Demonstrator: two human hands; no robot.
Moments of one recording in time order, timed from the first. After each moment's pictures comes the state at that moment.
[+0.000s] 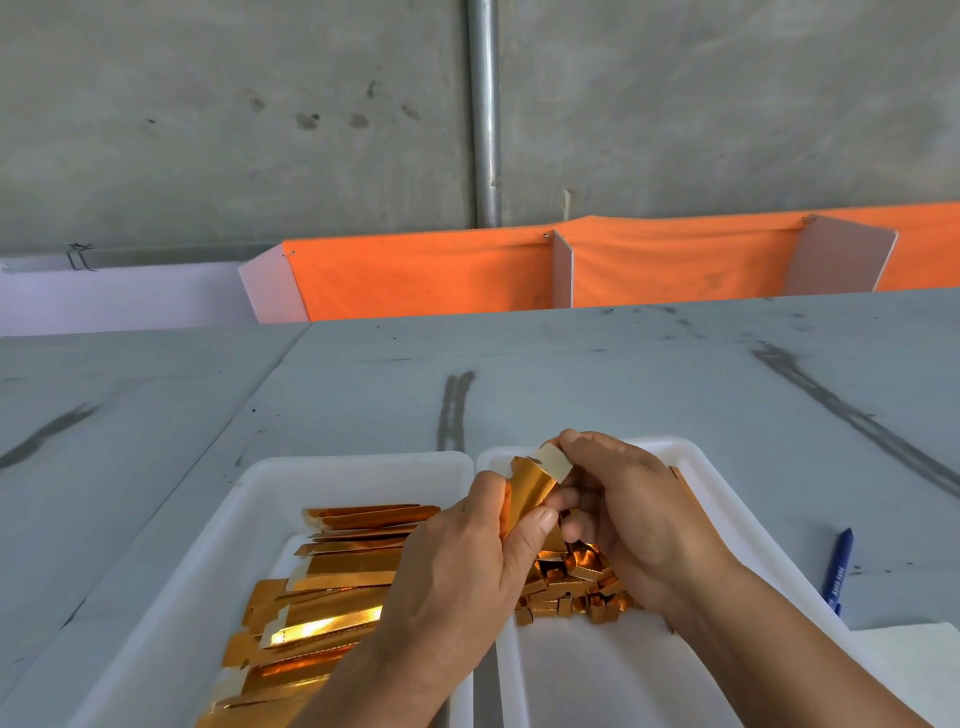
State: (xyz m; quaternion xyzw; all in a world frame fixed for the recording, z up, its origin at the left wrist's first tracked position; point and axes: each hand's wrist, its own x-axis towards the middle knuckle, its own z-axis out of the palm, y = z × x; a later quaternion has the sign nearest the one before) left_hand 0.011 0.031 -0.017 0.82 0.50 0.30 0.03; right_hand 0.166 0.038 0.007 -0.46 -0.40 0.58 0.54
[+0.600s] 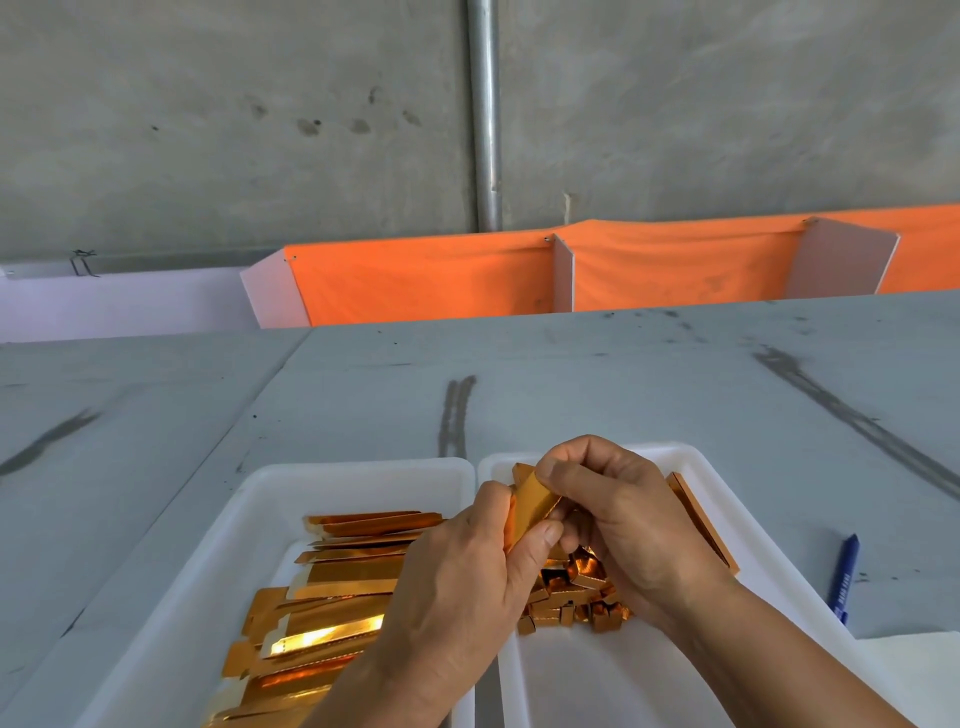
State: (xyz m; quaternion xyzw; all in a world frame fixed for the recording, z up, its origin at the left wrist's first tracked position) left_hand 0.011 0.029 -0.017 0.82 0.49 0.30 0.05; right_hand 0.161 0.033 0.007 -0.45 -0.47 0.53 0.55
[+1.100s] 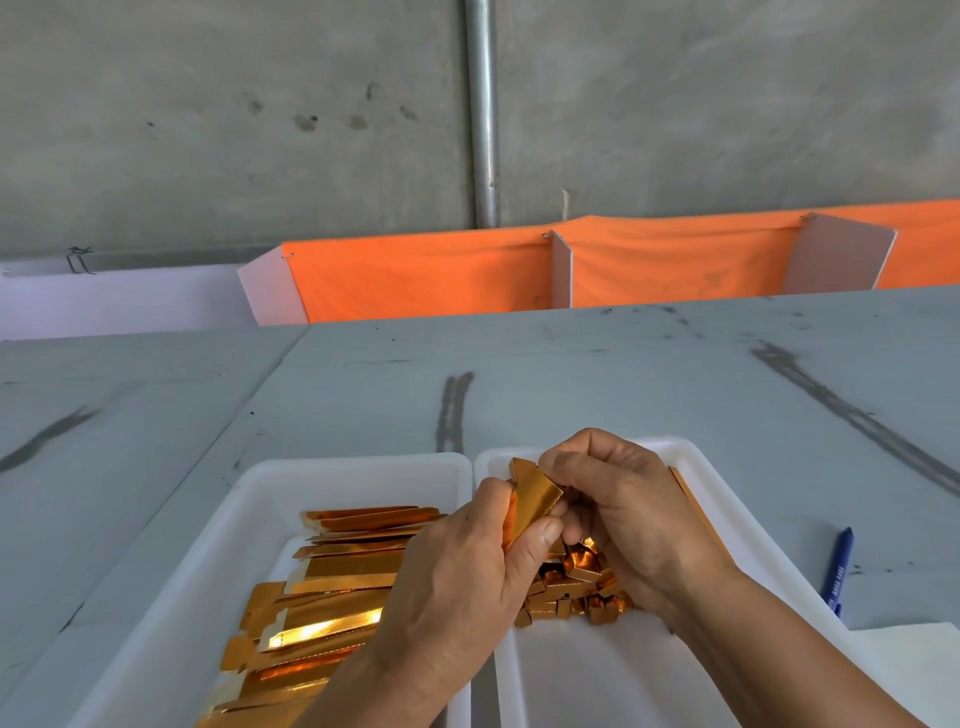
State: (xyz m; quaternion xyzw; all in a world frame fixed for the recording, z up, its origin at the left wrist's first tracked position) left_hand 0.011 0.030 -0.023 0.82 0.47 0.32 0.04; right_hand 0.164 0.032 0.012 -0.46 -0.45 0.53 0.55
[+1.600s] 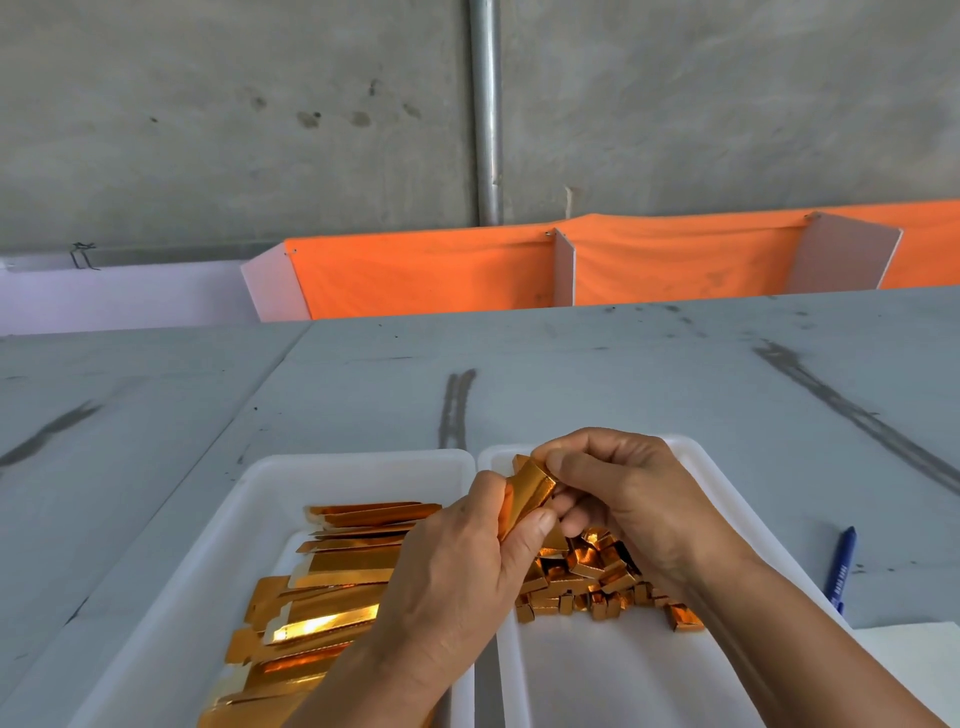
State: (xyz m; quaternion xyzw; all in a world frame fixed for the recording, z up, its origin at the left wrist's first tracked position) left_hand 0.007 0.033 -0.023 0.82 0.48 0.31 0.04; right_hand 0.173 0.031 0.018 -0.47 -0.52 0.52 0.50
